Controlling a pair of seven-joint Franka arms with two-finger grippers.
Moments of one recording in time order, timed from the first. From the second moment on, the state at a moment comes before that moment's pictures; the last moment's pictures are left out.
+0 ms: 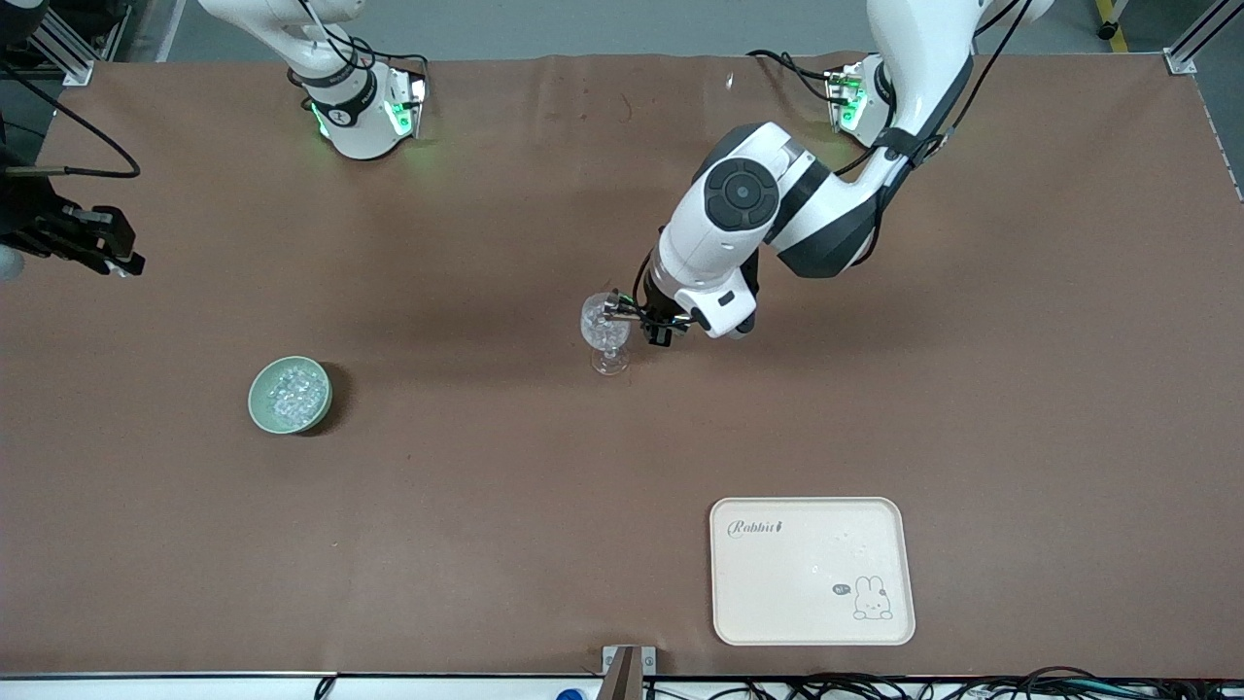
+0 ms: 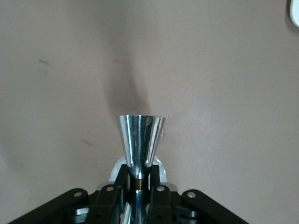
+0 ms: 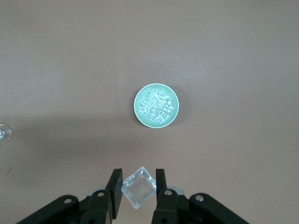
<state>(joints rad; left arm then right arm) -0.39 0.49 -0.41 -1.59 -0.01 2.15 -2.18 -0.02 -0.05 -0.01 -1.64 0.01 1.59 -0.01</state>
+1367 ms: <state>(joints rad) -0.47 0.50 -0.40 -1.59 0.26 2.15 -2.22 -0.02 -0.05 -0.01 -1.64 0.01 1.59 -0.01</state>
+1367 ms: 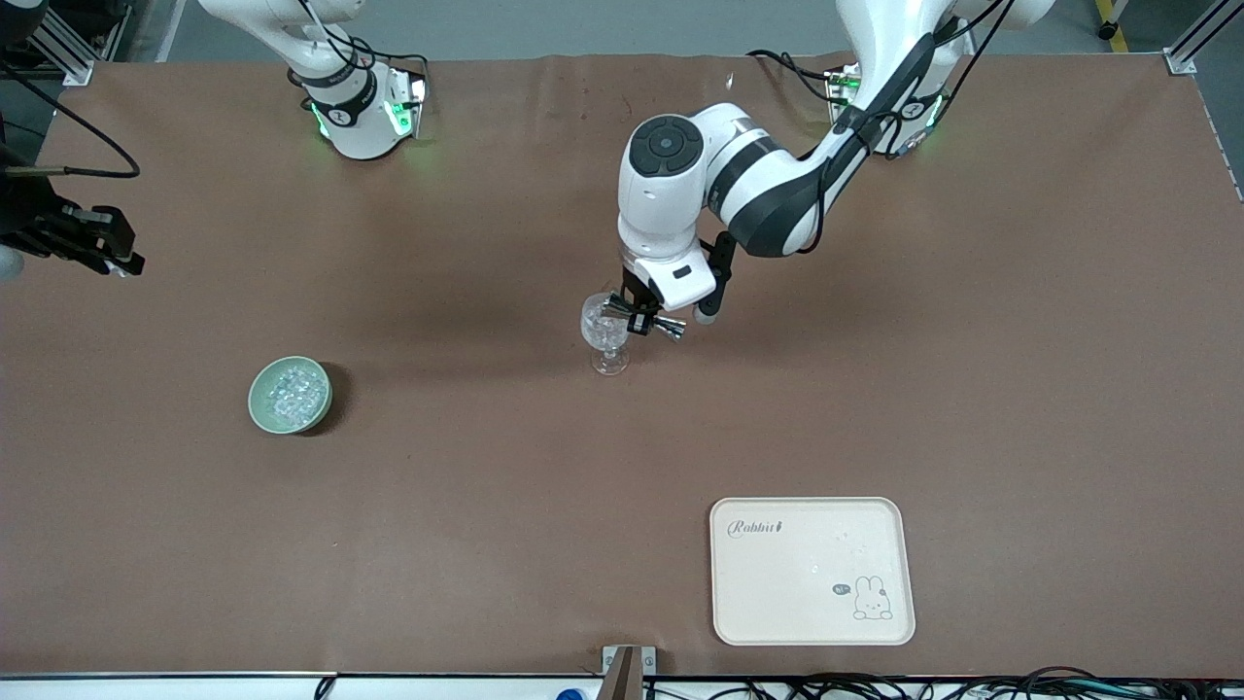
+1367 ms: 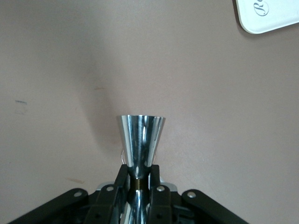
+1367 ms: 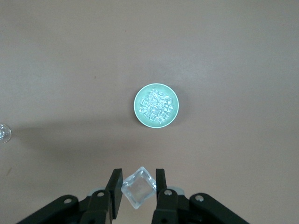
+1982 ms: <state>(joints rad) -0.40 0.50 -0.40 -1.57 -0.05 2.15 -2.12 0.00 -0.05 -0.01 -1.64 0.01 1.59 -0.01</state>
